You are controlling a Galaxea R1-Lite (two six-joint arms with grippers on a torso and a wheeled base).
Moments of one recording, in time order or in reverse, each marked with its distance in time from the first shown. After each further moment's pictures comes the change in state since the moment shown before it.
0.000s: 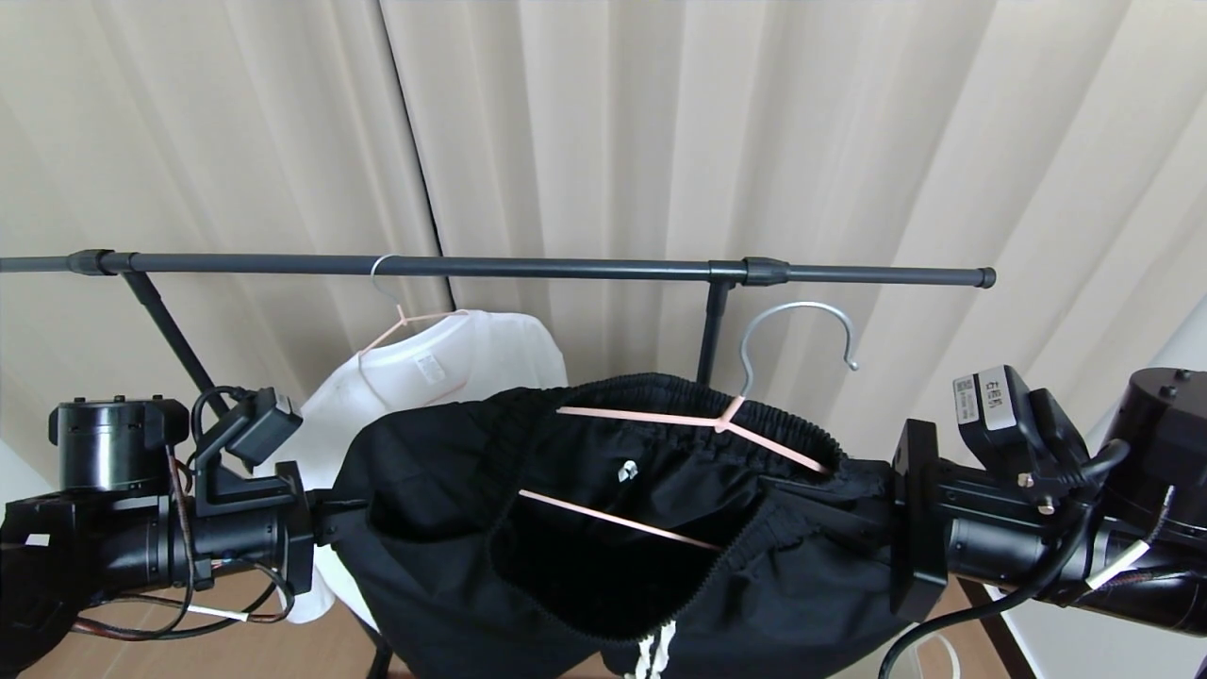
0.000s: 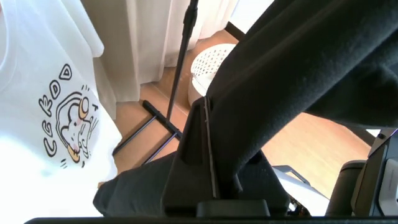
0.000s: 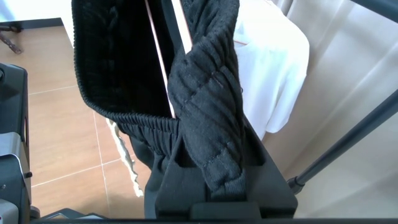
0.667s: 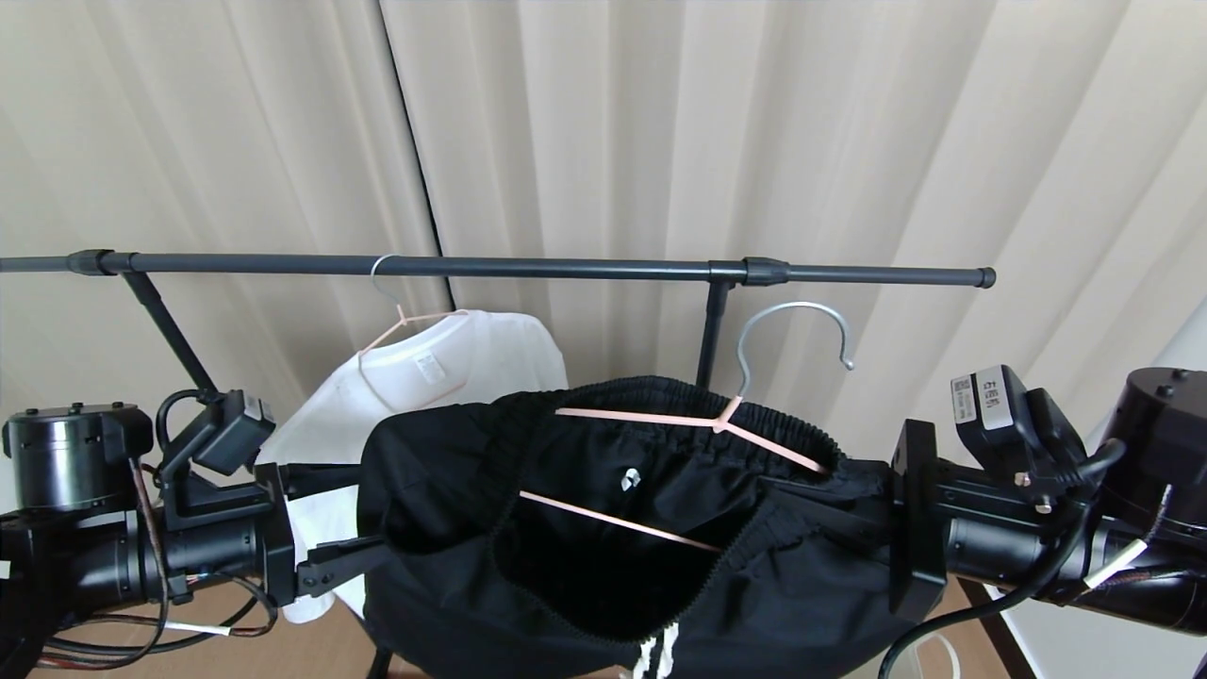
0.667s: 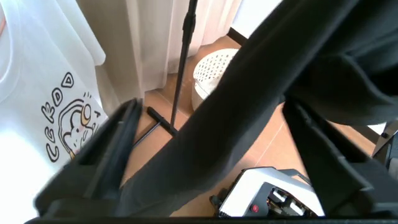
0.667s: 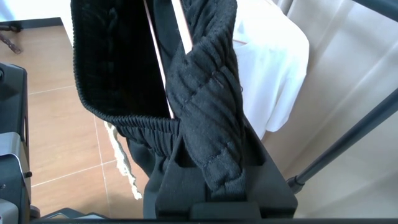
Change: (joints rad) left arm 0.013 -0.074 0.070 -0.076 -0.006 -0.021; right arm 0.000 0.001 -0.003 0.005 0.000 0.000
